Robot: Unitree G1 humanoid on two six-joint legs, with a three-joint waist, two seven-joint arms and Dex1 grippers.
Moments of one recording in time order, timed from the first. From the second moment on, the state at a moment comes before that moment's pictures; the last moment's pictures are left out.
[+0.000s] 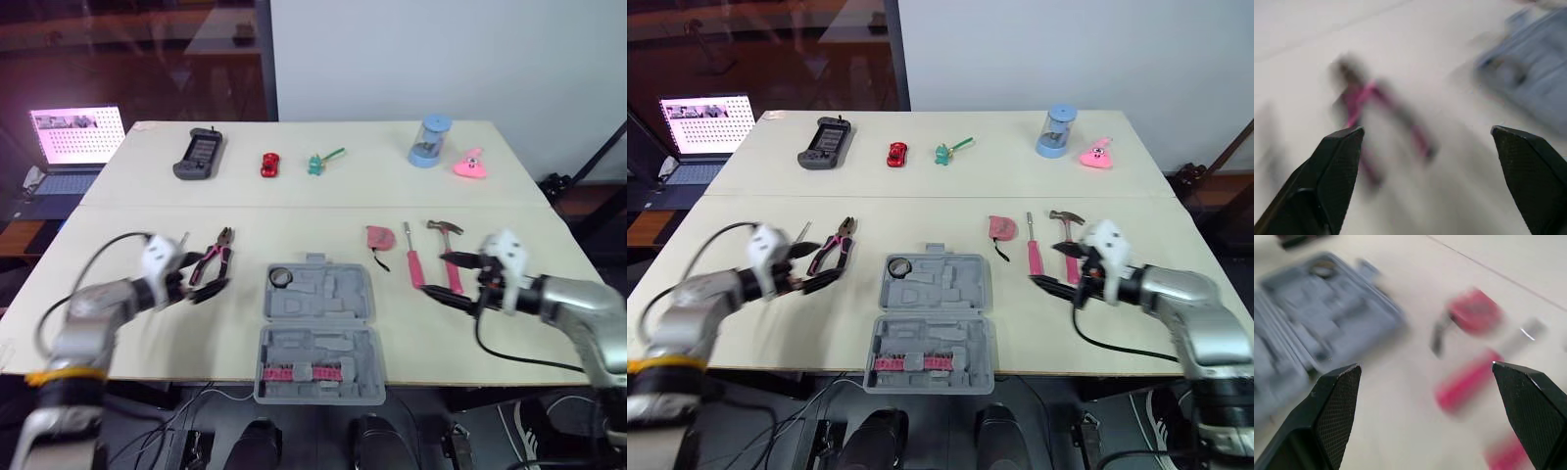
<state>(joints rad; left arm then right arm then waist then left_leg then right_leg) -0.13 0.69 0.32 0.22 -0.30 0.21 -0.96 -0.08 -0.87 -0.27 0.00 0.44 0.36 1.01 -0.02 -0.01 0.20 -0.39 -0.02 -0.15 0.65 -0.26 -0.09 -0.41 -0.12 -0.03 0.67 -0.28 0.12</state>
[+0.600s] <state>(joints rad) 0.13 0.74 0.60 0.28 -0.36 0.14 -0.88 0.05 -0.82 -0.42 0.09 0.50 0.36 1.04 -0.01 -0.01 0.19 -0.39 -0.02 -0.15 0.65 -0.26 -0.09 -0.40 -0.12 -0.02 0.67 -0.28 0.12</state>
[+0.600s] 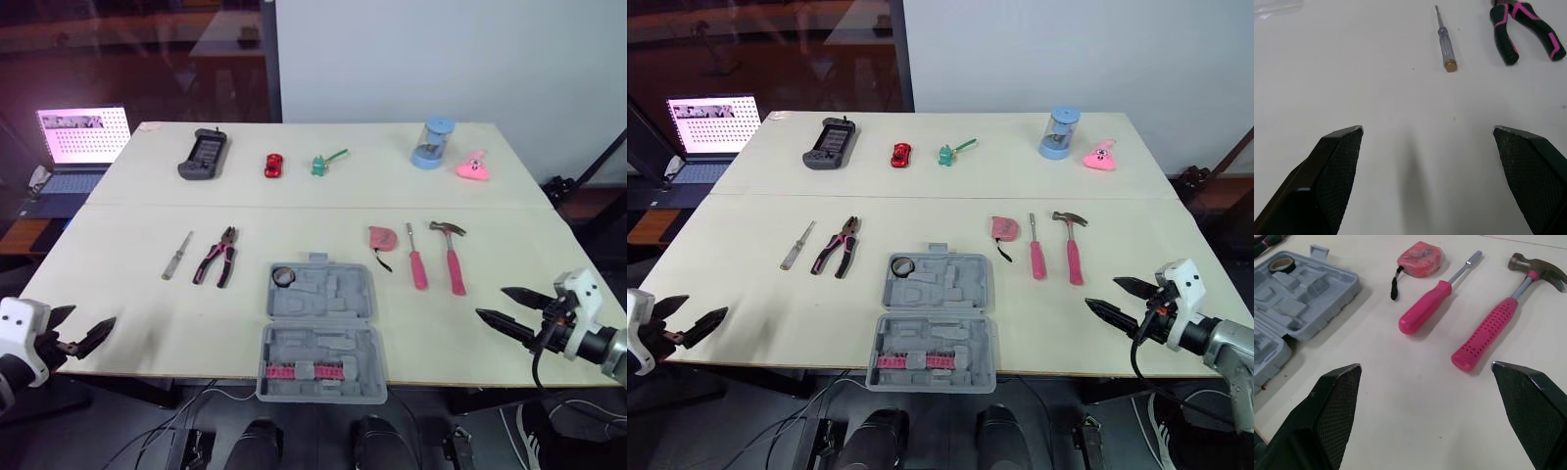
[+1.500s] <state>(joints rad) -0.46 0.76 0.07 0.15 -0.40 0.31 -1.20 -0.03 -0.73 -0.21 -0.65 0.67 0.80 0.62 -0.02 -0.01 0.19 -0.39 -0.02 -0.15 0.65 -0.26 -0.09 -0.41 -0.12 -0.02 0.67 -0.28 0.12</state>
